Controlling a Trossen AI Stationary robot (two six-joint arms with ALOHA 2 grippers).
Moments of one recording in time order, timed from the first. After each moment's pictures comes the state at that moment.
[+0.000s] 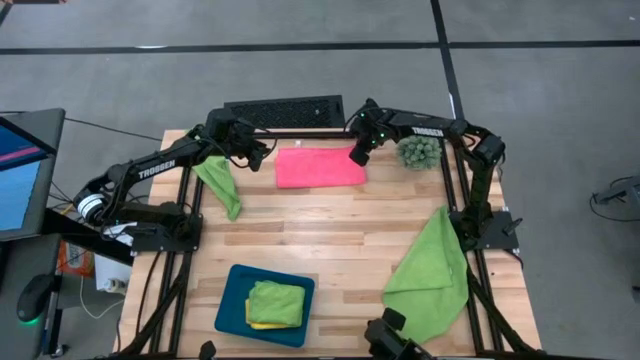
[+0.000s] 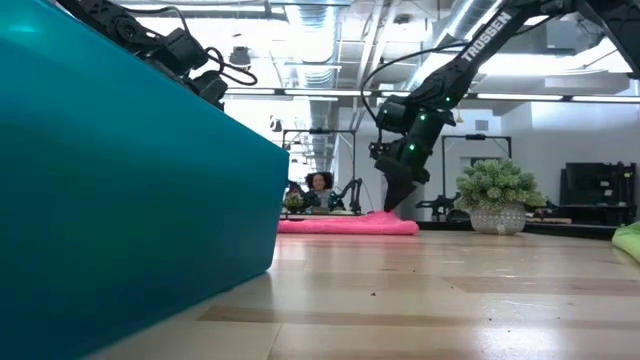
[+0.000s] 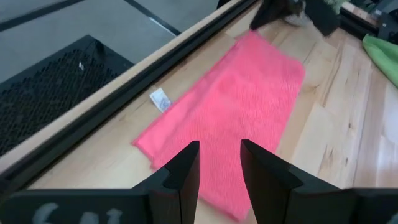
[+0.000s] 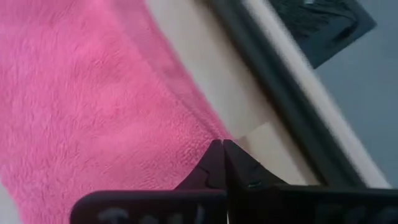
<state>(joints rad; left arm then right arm) 0.88 1.22 0.72 -0.15 0.35 -0.02 -0.74 1.92 1.26 -0.42 -0.11 -0.26</state>
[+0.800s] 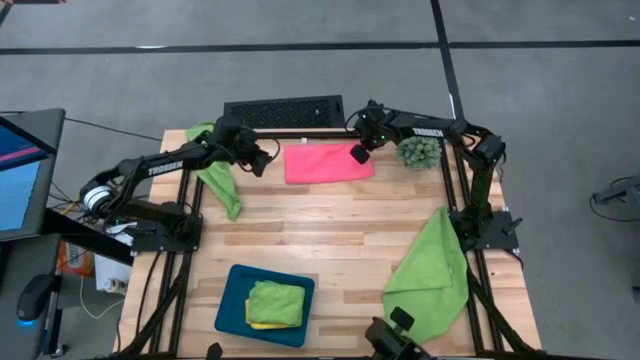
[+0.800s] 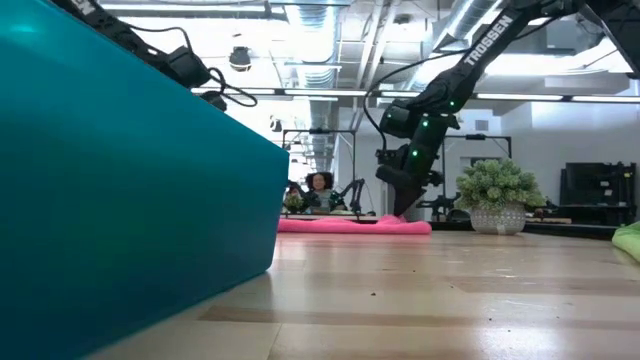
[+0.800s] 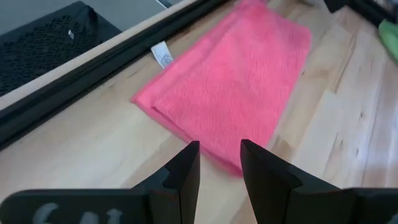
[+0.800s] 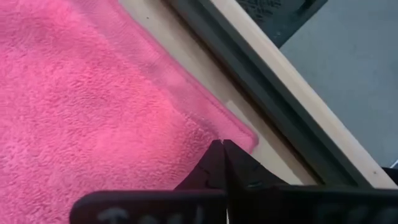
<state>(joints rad) 0.86 1.30 0.65 -0.06 0.35 -0.08 -0.76 1.92 1.22 -0.39 0.02 -0.14</state>
